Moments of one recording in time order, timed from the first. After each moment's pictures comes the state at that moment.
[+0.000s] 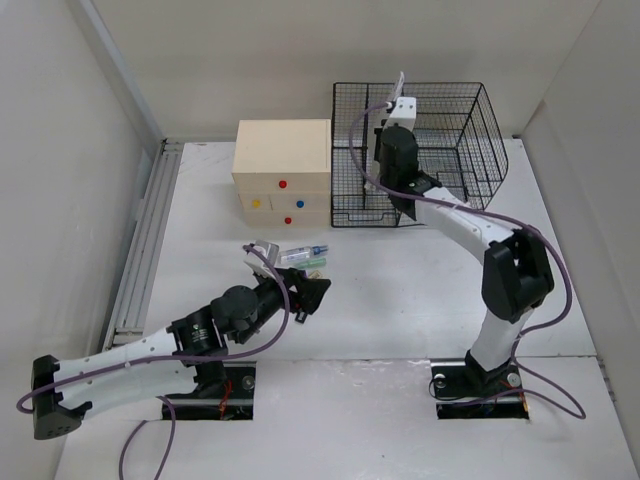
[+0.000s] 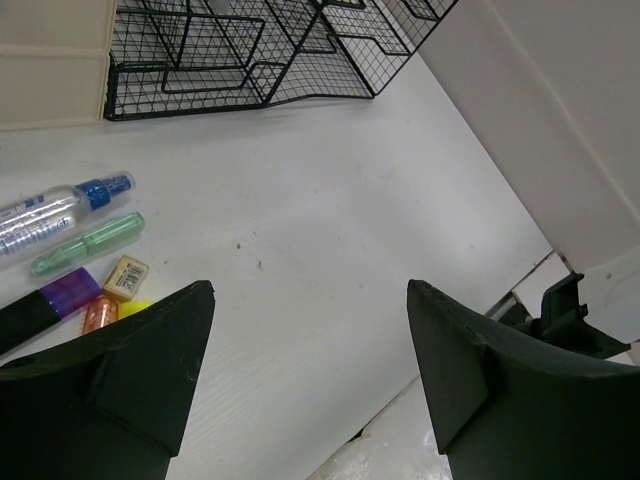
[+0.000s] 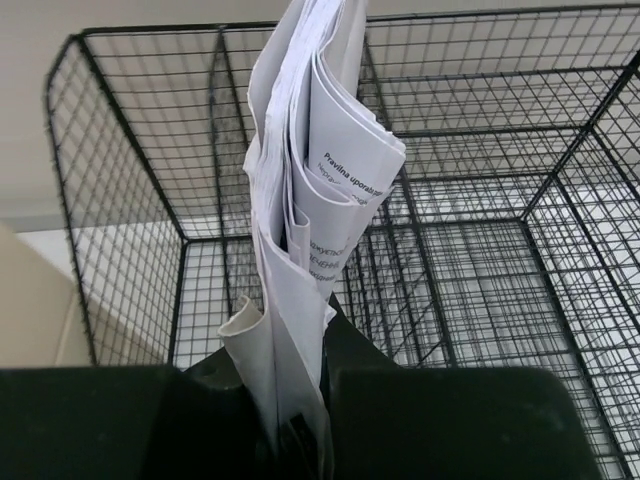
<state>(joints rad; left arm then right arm) -1.17 0.59 0.45 -0.01 -0.46 -0.60 0.50 1.79 1.45 0.22 0.59 0.08</state>
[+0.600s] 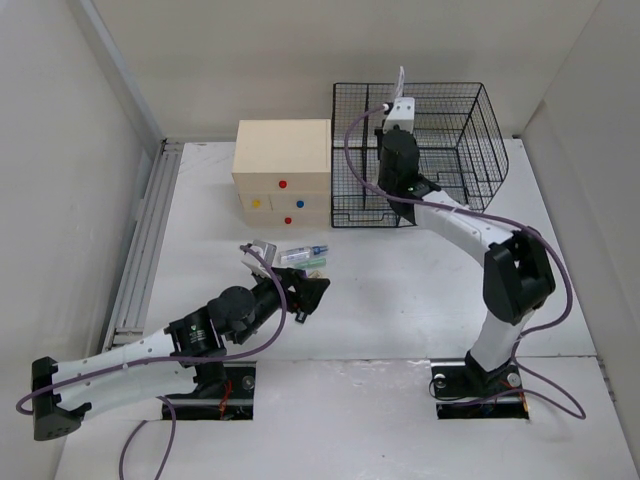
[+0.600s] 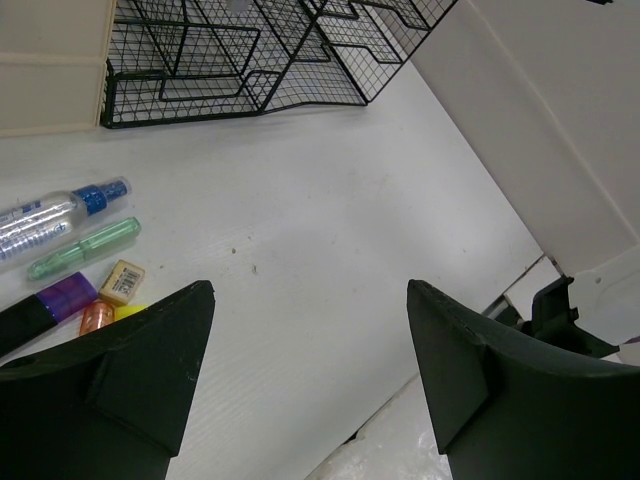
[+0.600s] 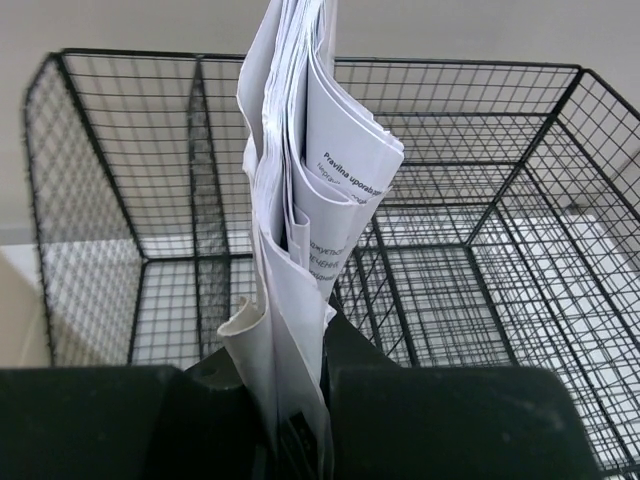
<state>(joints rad) -1.17 0.56 0.45 0.00 -0.46 -0.60 0.54 1.76 1.39 0.35 0.71 -0.09</state>
